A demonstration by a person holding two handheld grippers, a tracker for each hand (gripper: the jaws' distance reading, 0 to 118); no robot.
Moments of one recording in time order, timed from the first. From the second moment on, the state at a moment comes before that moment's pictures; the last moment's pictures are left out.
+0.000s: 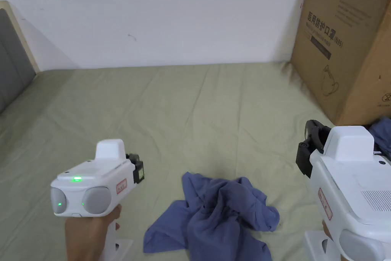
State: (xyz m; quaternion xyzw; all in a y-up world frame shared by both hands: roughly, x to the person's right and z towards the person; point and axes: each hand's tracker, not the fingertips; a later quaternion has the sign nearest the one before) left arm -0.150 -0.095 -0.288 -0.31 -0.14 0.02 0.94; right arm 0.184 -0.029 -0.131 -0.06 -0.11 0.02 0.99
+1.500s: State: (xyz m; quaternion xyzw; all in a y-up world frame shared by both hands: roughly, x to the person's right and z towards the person) left arm -0.119 -0.204 -0.284 -0.45 -0.20 0.03 0.87; right arm 0.228 -0.236 -0.251 -0.44 -0.07 -0.02 0.89
